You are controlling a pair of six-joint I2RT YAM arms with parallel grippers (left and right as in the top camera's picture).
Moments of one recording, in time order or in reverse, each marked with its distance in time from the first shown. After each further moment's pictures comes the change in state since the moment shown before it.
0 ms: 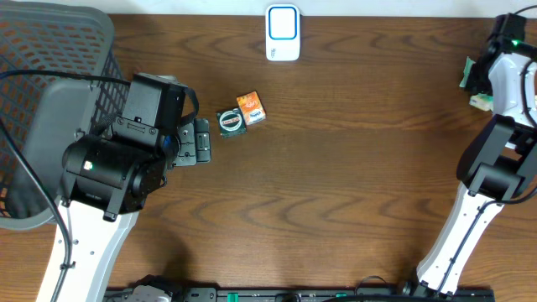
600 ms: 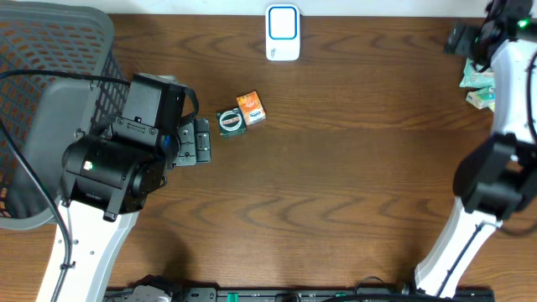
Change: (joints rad) left arm 0.000 0.000 0.000 0.000 0.000 0.000; right arm 0.100 -0.267 -0.006 -0.013 -0.397 0.119
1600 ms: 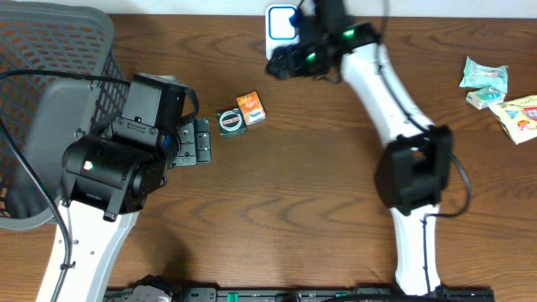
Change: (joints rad) left arm 0.000 0.000 0.000 0.000 0.000 0.000; right arm 0.623 0.132 -0.032 0.056 -0.485 0.014
